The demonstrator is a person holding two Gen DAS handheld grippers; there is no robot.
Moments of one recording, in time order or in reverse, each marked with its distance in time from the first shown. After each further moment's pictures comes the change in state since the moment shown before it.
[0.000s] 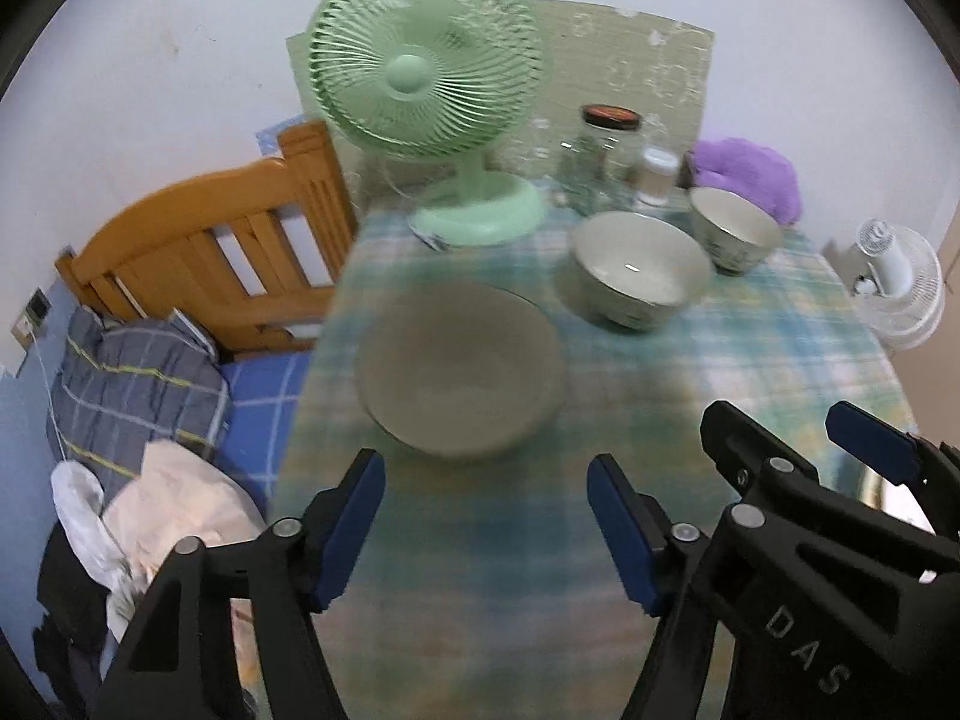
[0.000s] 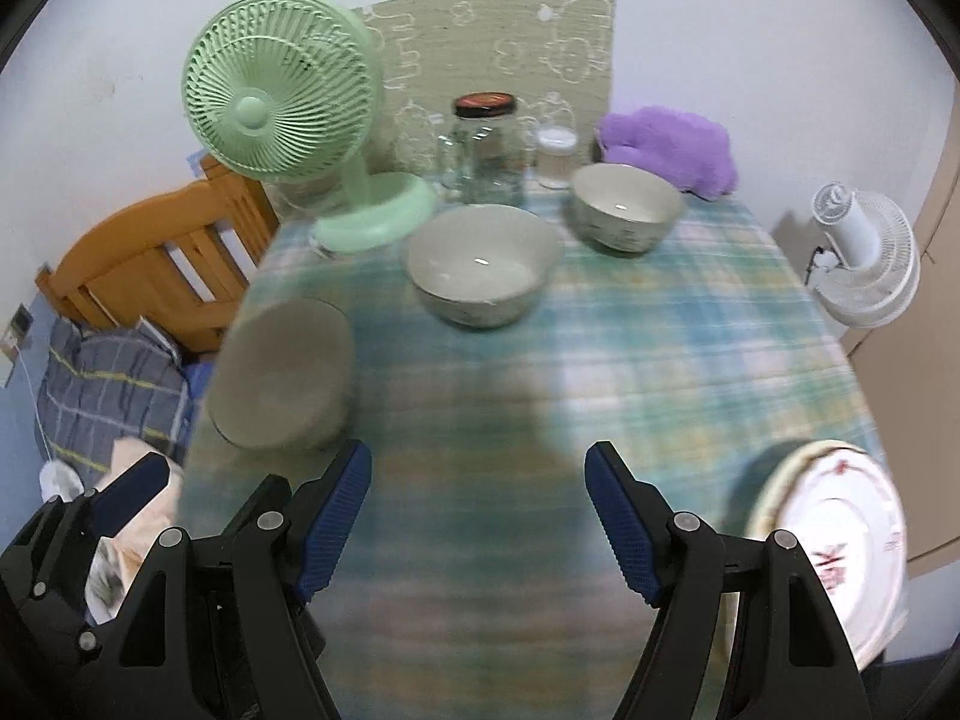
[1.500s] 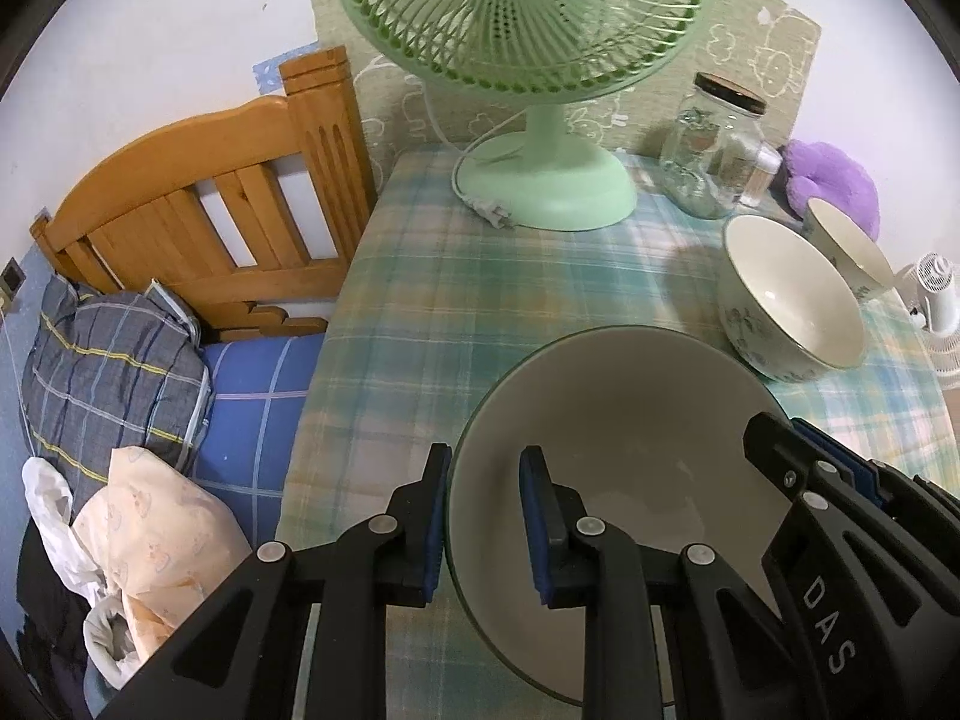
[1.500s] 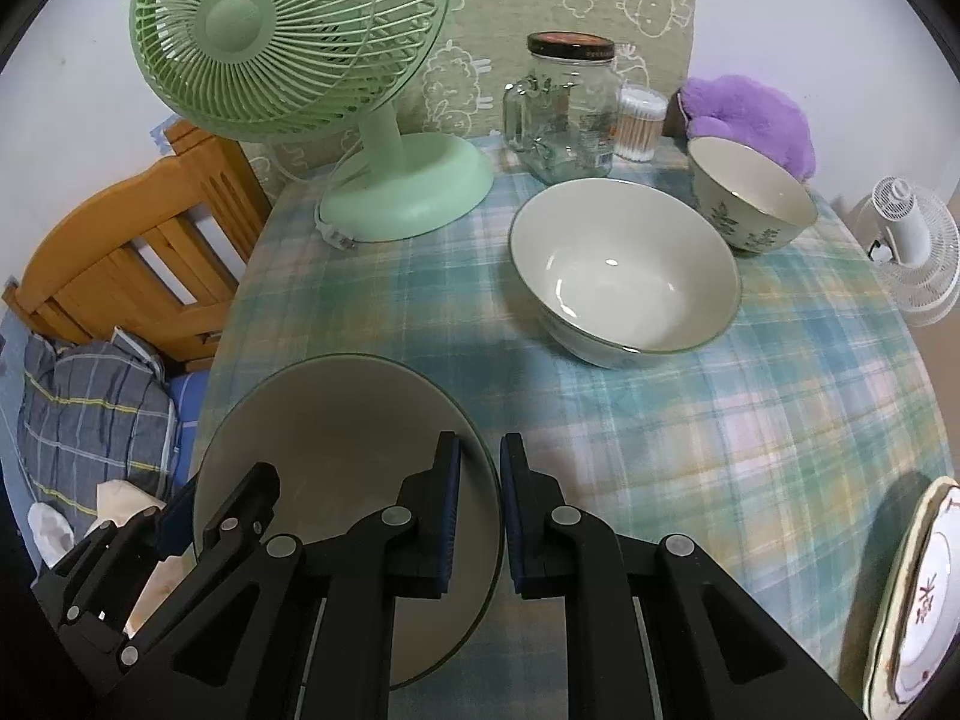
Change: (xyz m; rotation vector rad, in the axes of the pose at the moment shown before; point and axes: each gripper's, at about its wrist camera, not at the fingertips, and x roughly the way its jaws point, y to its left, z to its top) left arm 0.106 0.053 0.035 -0.058 0.083 -0.025; right arm 0.115 0.073 0.043 0.029 0.081 -0.021
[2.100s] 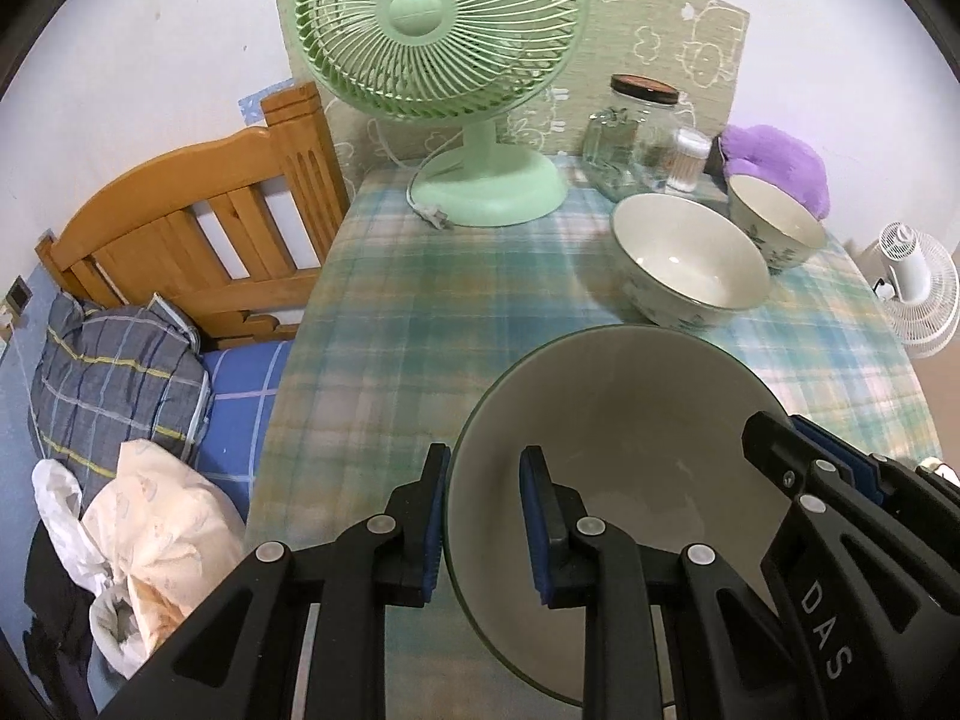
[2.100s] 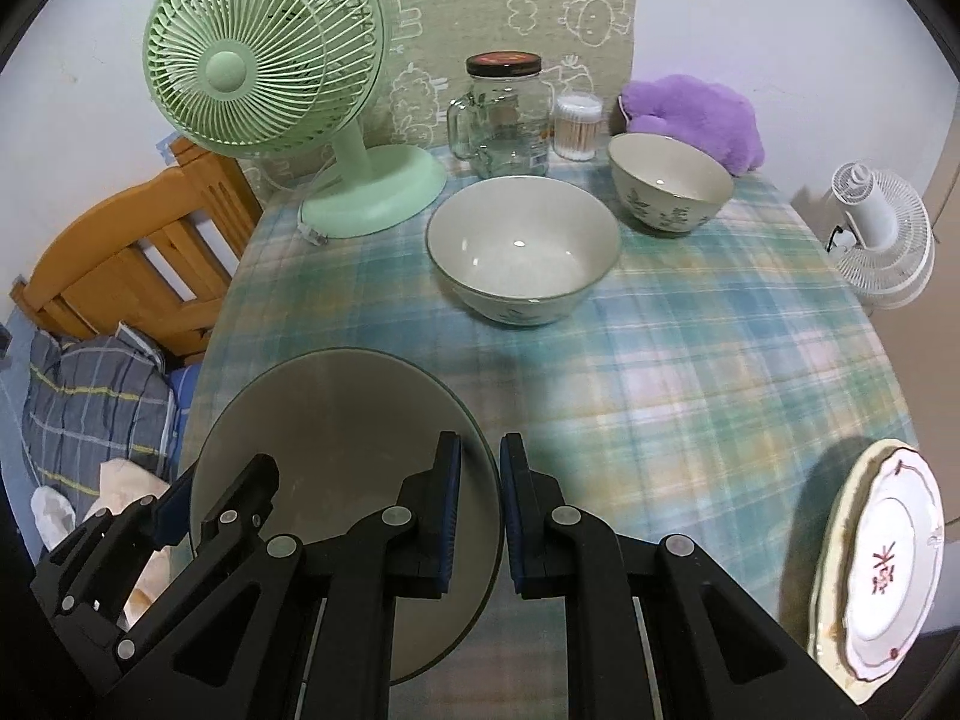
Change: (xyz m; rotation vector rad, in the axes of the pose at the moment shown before) left arm -0.053 -0.048 -0.032 0.034 -0.024 0.000; right arm -0.057 -0.048 -0.033 -0.001 -0.017 -0.006
